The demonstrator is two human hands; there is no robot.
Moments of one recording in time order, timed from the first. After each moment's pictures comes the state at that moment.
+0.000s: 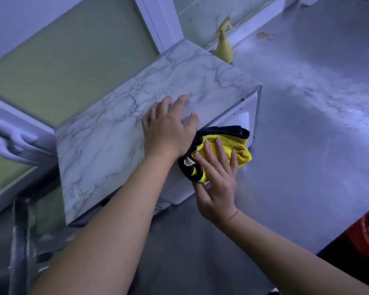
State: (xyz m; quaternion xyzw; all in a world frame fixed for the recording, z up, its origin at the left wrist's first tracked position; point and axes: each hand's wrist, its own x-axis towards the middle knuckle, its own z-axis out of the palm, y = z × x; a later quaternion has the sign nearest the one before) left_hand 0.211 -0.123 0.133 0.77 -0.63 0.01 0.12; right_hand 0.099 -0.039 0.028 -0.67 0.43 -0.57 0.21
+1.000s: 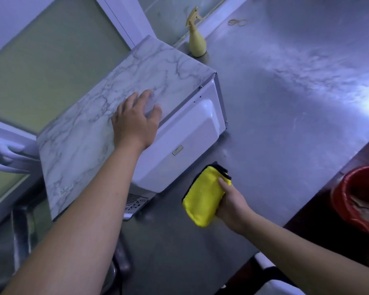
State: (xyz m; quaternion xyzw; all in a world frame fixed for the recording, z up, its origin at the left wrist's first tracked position) left_hand 0.212 -0.123 0.133 0.76 -0.63 0.01 0.12; right_hand 0.014 0.009 -0.050 -0.03 0.44 -0.36 0.82
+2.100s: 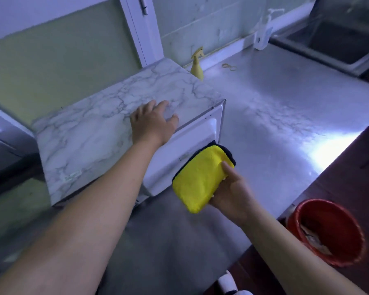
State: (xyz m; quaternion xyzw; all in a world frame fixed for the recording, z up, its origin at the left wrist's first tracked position) left_hand 0.216 -0.125 0.138 0.76 -0.63 -0.05 0.15; right_hand 0.003 0.000 0.080 -0.09 0.41 -0.41 0.81
